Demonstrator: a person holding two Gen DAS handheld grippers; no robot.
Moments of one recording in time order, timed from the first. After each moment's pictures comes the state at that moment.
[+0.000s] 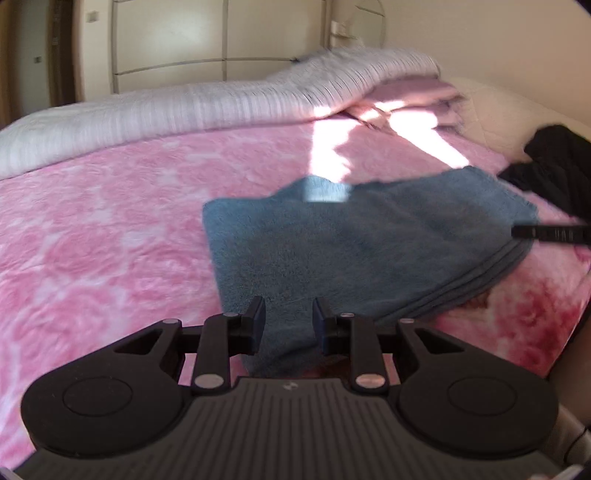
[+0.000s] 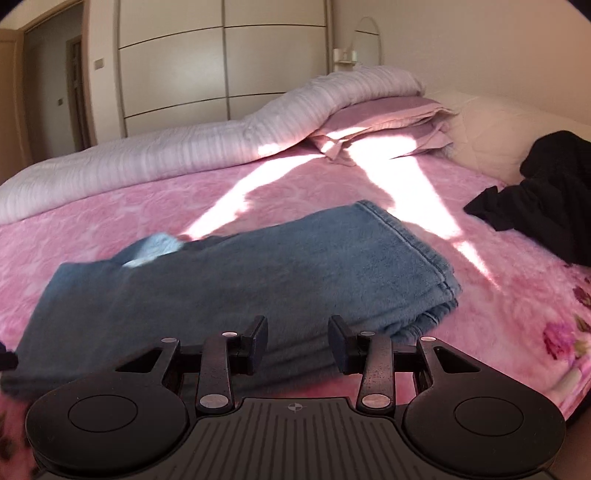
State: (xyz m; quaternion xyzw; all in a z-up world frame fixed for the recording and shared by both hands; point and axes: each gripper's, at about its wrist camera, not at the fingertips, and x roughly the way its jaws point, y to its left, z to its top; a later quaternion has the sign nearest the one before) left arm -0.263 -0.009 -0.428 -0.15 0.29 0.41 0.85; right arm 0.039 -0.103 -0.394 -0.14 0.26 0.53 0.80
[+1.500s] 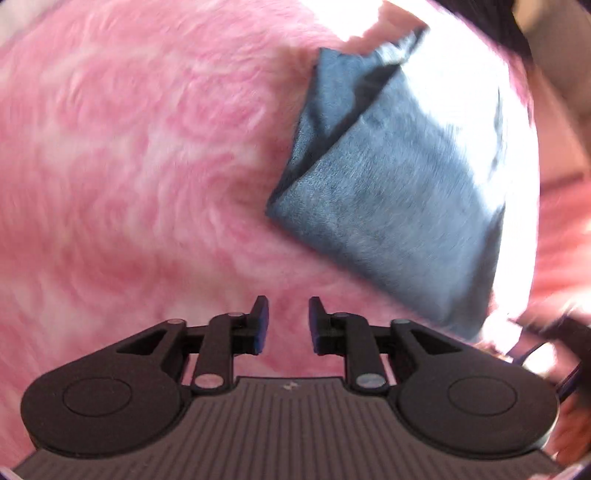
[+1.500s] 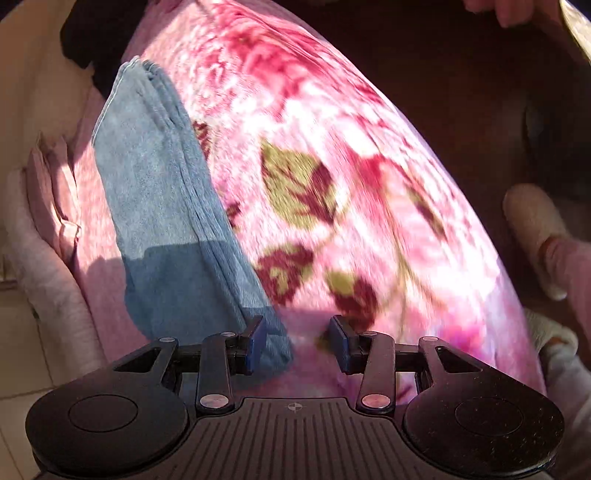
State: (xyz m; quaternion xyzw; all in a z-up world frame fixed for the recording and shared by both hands) left arm -0.252 0.276 -0.409 -0.24 0.60 0.04 0.76; right arm -0.217 -0.116 -0.402 0.48 0.58 -0.02 0.66
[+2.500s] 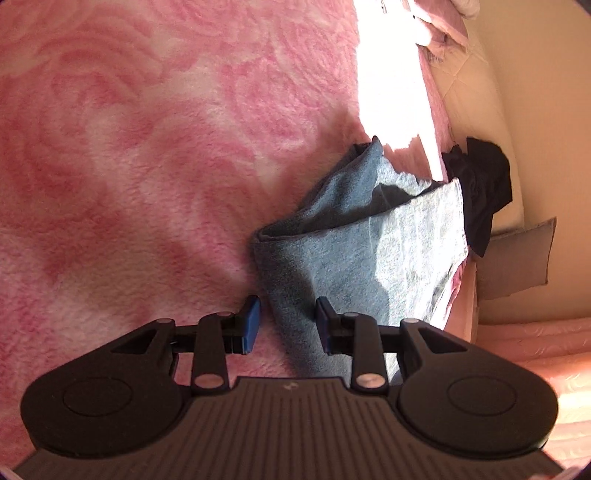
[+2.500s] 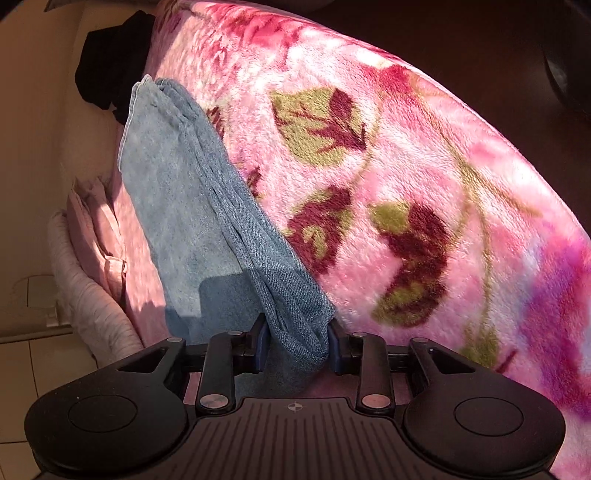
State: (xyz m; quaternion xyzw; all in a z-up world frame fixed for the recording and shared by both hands) left arm -0.269 0.314 -0.479 -0.55 0.42 0.06 0.72; right arm -0.221 -0.073 -0.439 0.55 0.50 0.00 0.67
